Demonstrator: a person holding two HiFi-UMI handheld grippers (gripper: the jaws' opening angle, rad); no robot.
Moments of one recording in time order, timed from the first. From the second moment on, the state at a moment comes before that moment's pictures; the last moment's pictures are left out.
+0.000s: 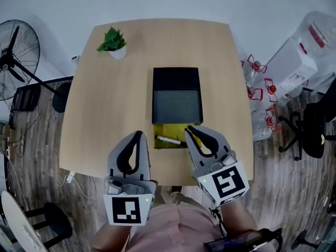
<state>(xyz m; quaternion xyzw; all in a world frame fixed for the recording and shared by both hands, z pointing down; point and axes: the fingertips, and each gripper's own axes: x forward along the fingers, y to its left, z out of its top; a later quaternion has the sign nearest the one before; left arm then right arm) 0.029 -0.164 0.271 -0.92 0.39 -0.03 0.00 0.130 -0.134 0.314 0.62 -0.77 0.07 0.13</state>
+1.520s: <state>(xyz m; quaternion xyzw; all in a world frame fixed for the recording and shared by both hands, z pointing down) 0.046 -0.142 0.159 -0.92 0.38 0.05 0.08 0.153 -0.097 0.188 0.70 -0.71 -0.07 0.04</state>
